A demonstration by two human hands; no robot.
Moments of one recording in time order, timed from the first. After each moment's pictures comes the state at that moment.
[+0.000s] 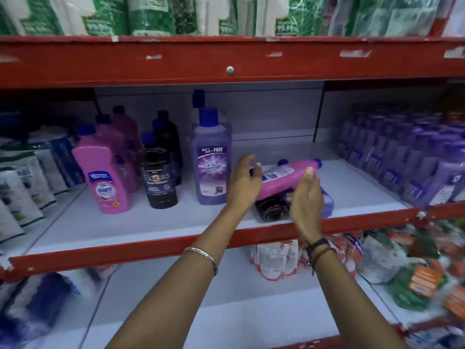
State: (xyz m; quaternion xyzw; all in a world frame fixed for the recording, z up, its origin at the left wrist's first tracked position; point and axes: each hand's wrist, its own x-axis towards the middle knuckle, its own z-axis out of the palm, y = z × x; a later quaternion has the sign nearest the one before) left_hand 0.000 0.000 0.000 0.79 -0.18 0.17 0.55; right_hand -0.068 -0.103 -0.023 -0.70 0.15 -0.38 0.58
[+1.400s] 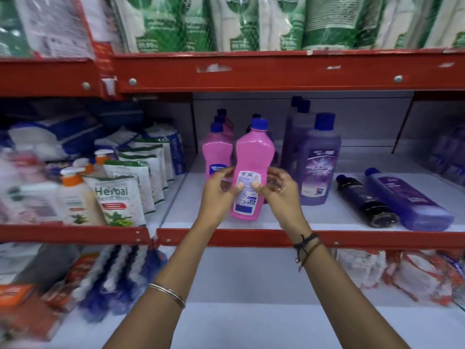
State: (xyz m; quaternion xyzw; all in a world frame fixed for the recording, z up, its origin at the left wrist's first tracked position) left_hand -0.027 0.290 0.001 0.73 -0.14 0.17 0.65; right_hand -0.037 0.148 -0.005 -0.67 -0.09 -0.21 0.71
